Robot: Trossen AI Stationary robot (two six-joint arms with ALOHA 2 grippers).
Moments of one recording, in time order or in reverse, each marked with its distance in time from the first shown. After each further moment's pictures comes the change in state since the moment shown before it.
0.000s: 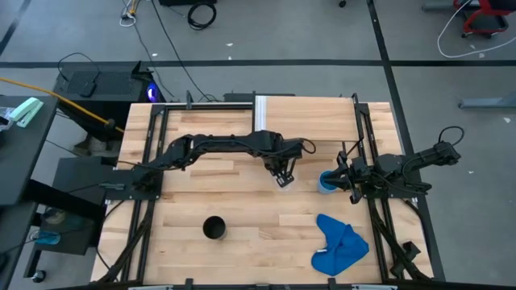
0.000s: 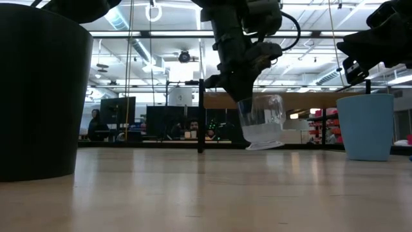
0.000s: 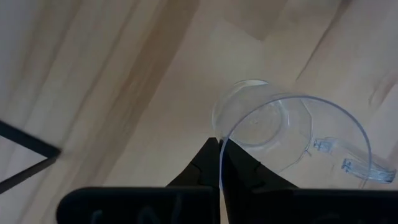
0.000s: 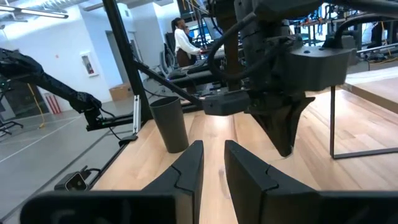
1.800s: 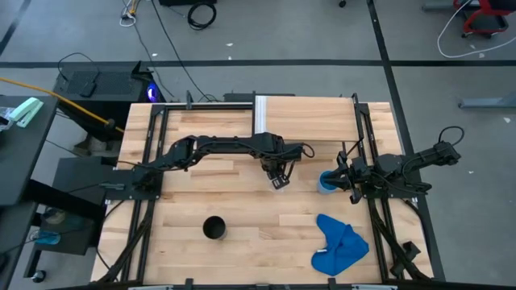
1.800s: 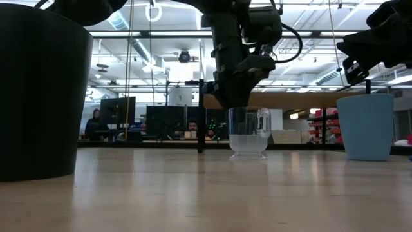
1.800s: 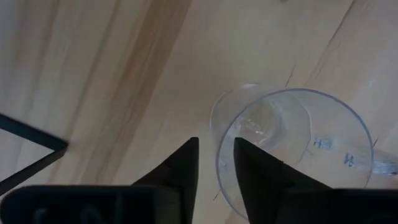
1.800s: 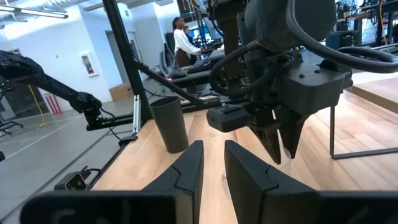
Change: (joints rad) left arm 0.002 0.035 0.000 -0.060 -0.002 0.077; right arm 0.000 0.000 0.000 0.000 0.000 0.000
